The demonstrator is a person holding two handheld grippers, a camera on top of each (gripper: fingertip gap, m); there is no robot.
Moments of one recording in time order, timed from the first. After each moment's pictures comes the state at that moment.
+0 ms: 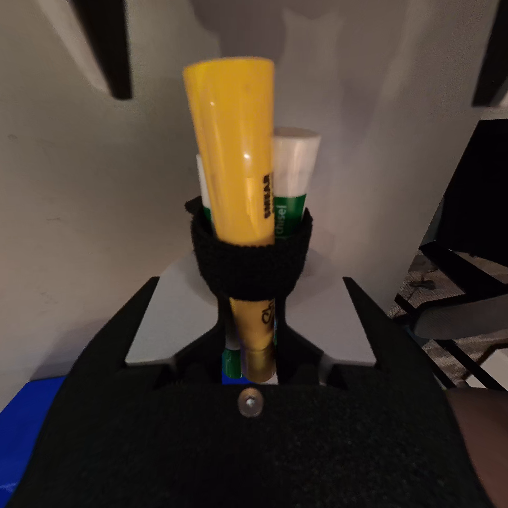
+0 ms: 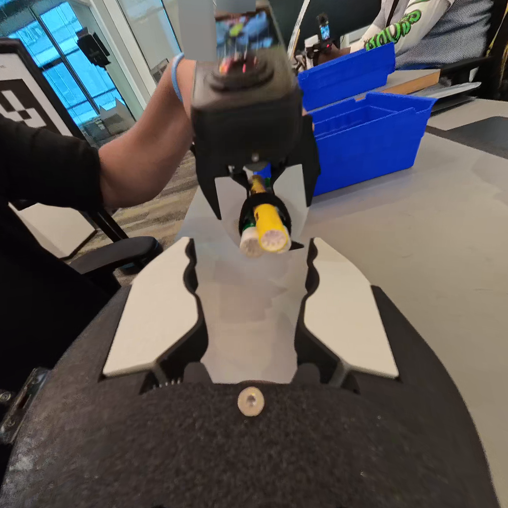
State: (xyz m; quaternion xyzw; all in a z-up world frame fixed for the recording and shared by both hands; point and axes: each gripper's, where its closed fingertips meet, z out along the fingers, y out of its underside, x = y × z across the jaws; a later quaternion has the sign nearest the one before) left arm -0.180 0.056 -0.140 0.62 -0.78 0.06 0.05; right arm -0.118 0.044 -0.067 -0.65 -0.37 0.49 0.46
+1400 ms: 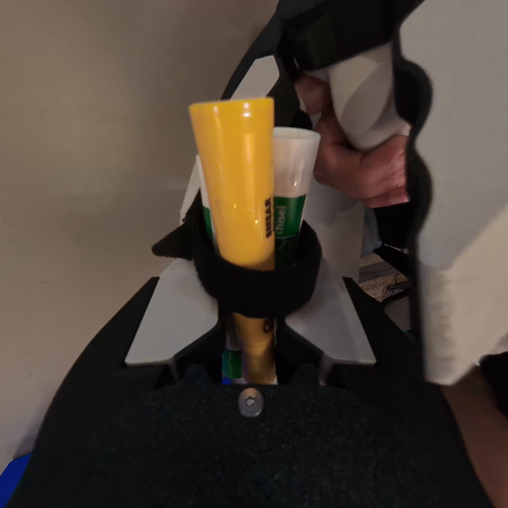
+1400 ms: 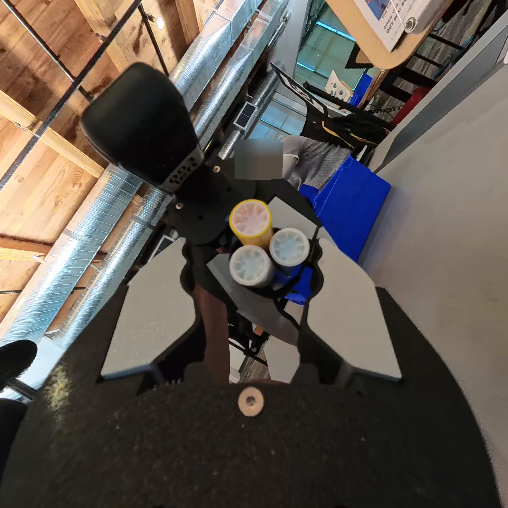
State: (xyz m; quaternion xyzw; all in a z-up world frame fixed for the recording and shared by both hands) left arm -0.154 0.021 -0.108 0.57 -0.80 0.17 0.06; right arm -0.143 0.049 -0.025 -0.57 0.15 0.64 0.49
